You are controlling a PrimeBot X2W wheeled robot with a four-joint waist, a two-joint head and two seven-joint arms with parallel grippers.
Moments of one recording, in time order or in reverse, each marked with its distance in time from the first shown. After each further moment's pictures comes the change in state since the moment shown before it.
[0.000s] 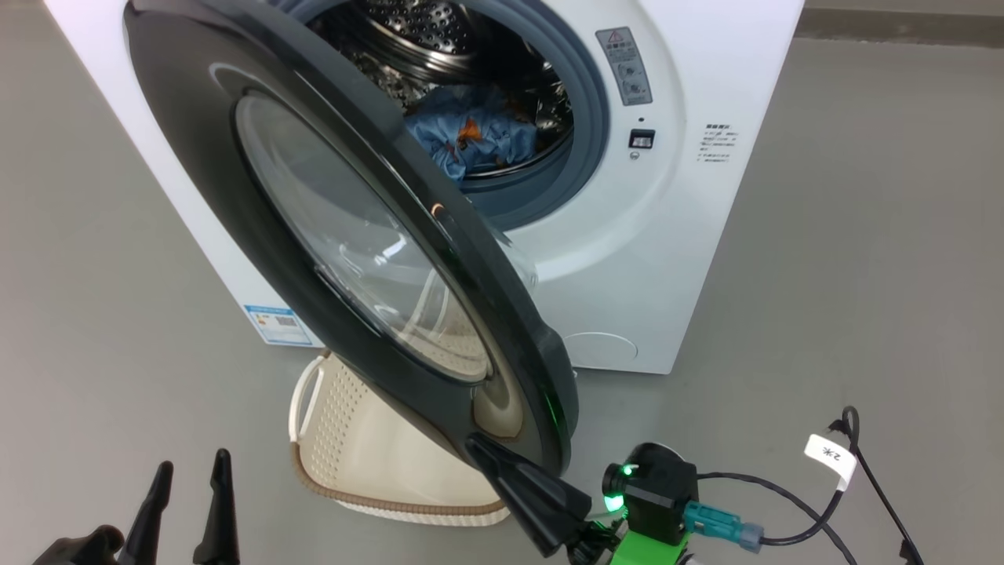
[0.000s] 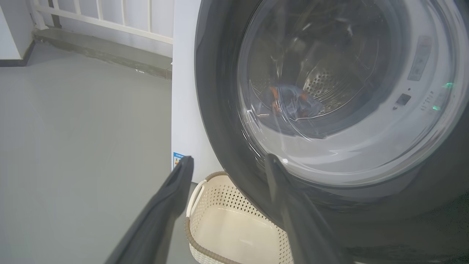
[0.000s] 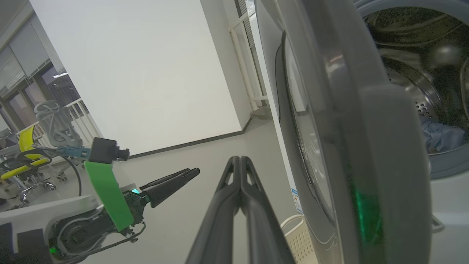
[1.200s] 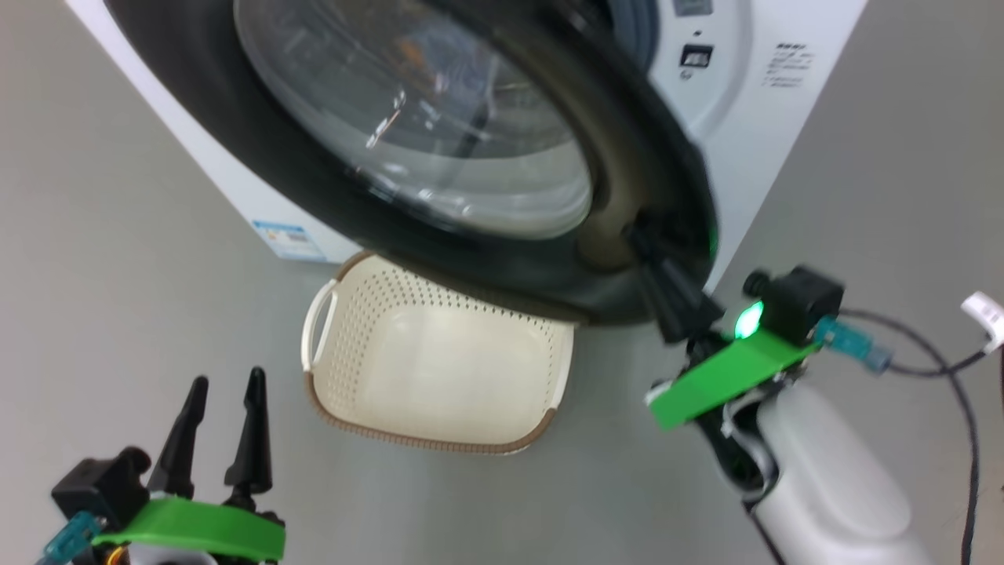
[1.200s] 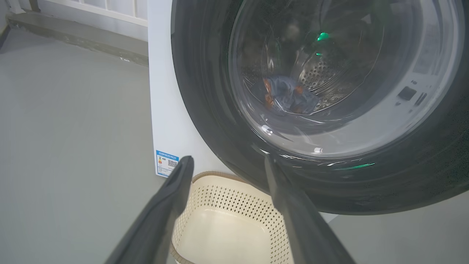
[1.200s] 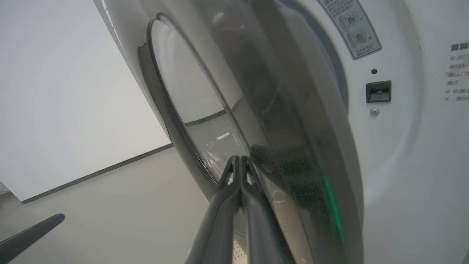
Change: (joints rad) left arm -0.138 -0.011 -0.076 -0.017 -0.041 0.000 0.000; right arm -0.230 0.011 -0.381 0.219 -0.046 0.000 0.000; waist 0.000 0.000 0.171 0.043
